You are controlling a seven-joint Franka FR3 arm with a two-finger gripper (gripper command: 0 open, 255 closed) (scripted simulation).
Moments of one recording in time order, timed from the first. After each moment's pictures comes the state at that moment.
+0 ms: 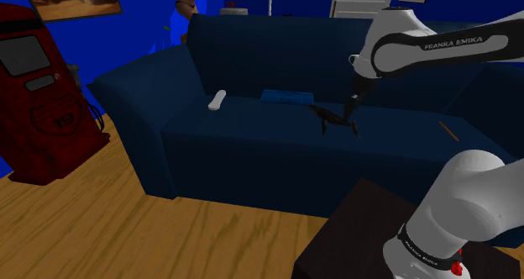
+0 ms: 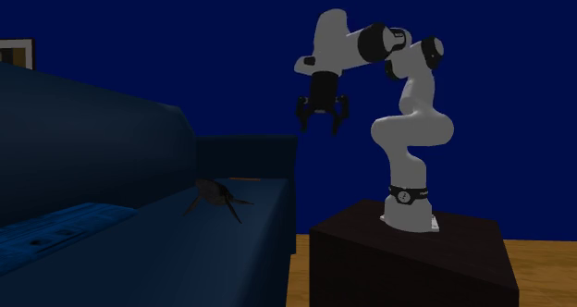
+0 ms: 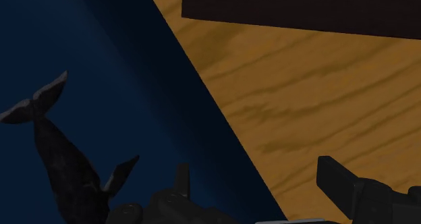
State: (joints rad) arm -0.05 -0.71 -0.33 -2.61 -0.26 2.06 -0.31
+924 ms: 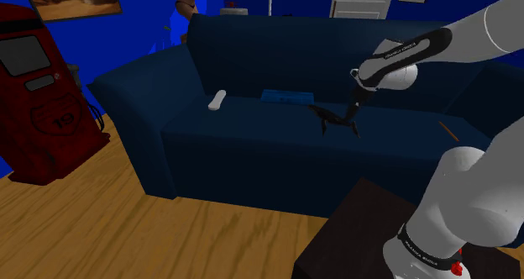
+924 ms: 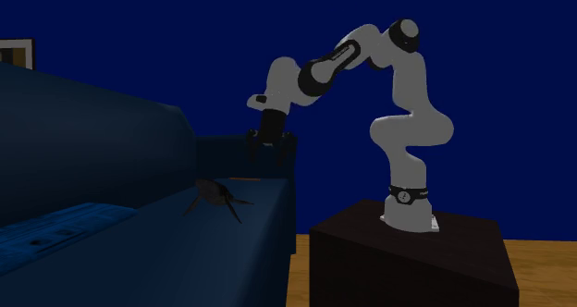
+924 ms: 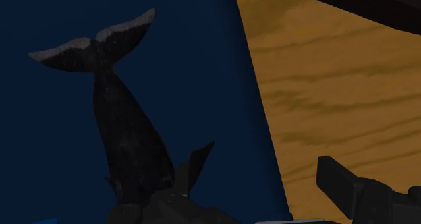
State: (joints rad) arm 0.18 -0.28 -0.88 -2.47 -0.07 2.50 -0.97
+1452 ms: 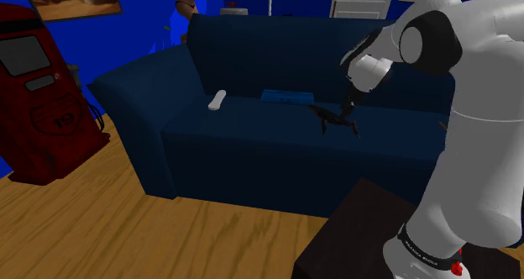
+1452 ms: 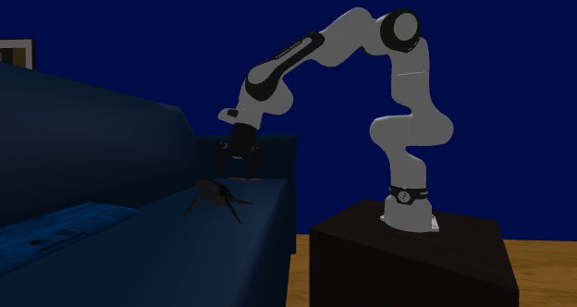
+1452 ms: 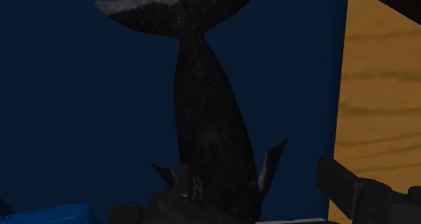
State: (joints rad) arm 0.24 0.28 -1.03 -2.16 0.76 2.39 -1.75
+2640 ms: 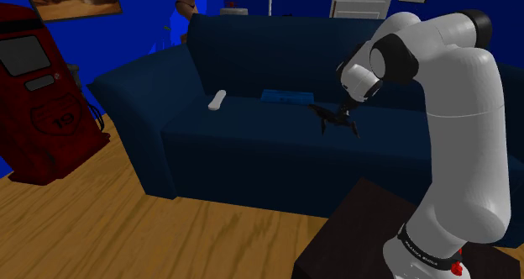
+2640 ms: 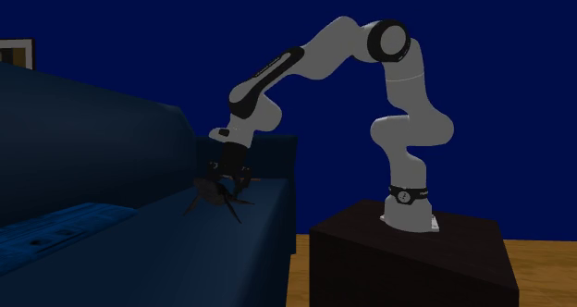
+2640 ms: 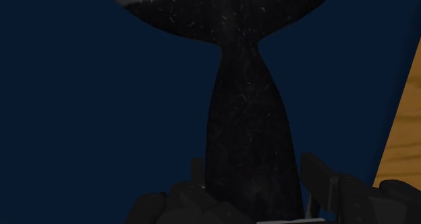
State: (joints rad) arm 0.04 0.48 -0.85 -2.05 1.02 2.36 -1.97
